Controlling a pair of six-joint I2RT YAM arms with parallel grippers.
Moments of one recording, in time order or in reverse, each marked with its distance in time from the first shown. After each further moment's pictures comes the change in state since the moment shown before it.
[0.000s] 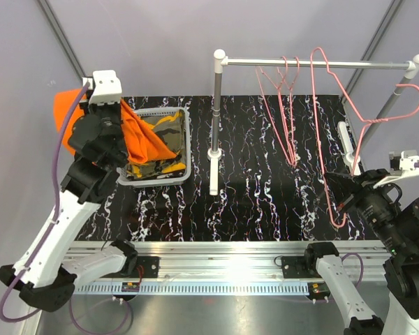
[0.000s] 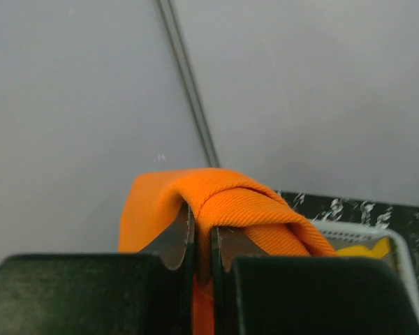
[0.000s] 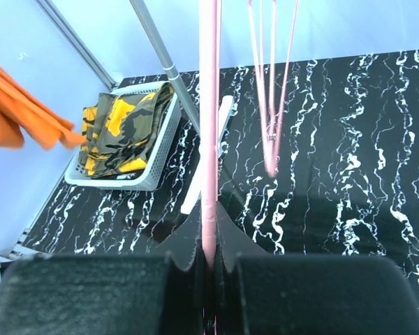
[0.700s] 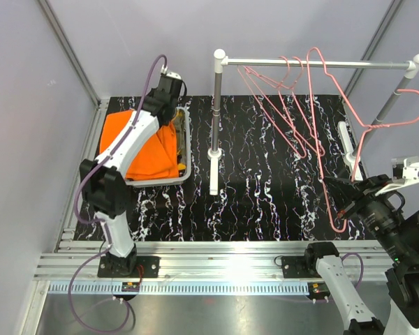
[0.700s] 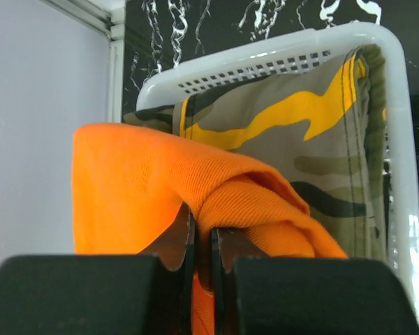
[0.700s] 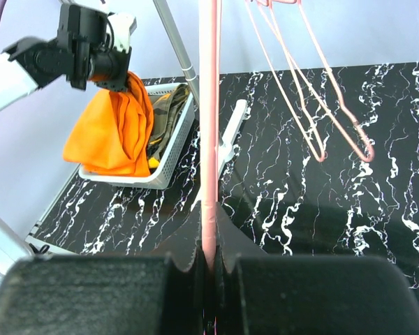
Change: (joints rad) left arm 0.213 0.819 0.370 -0.631 0.305 -0.433; right arm 0.000 -0.031 0.006 -0.002 -0.048 0.003
